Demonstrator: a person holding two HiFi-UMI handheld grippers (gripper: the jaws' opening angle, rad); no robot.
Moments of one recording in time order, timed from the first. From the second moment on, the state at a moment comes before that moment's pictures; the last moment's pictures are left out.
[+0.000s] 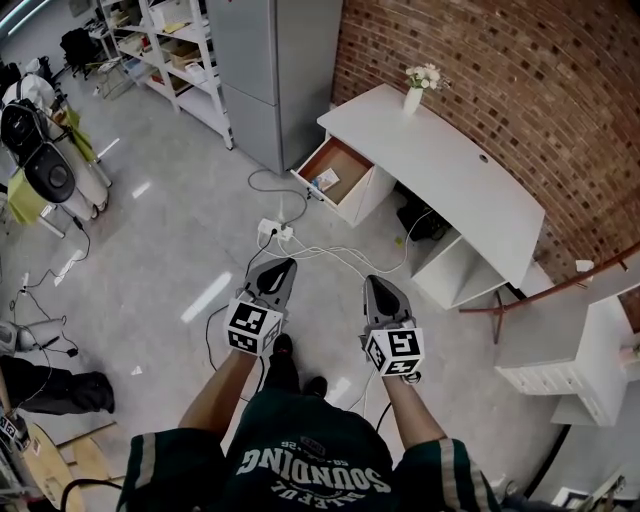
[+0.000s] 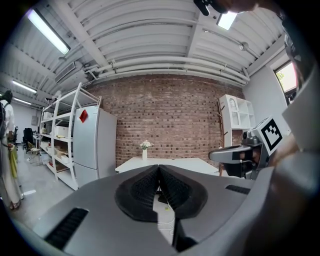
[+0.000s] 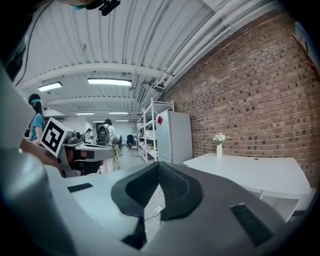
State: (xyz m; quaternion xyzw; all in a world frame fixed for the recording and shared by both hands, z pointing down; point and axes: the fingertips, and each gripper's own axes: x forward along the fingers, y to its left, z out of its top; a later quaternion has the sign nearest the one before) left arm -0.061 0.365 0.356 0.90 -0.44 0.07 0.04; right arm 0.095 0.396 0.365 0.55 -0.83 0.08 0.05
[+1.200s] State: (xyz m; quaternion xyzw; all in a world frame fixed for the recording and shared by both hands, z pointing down) left arm -0.101 0.193 0.378 0.91 -0.40 0.08 0.05; right arm 0.039 0.236 0.382 0.57 -0.81 0.09 0.06
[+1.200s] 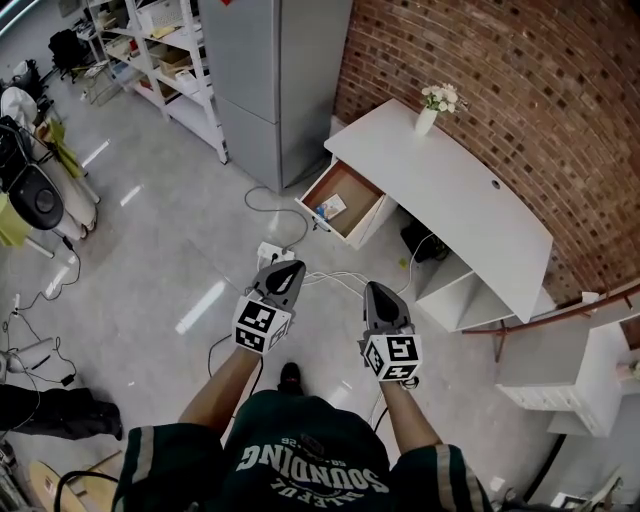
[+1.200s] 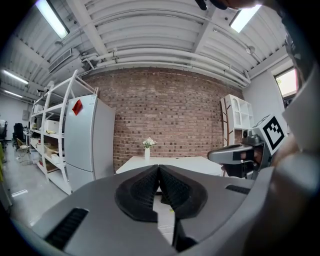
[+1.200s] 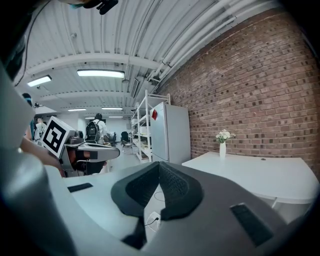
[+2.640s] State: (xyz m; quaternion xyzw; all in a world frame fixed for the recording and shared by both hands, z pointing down) left arm -0.114 0.129 0.388 0.92 -0.37 0.09 0.05; right arm 0.012 0.181 0.386 0.59 -0.80 0.09 0.07
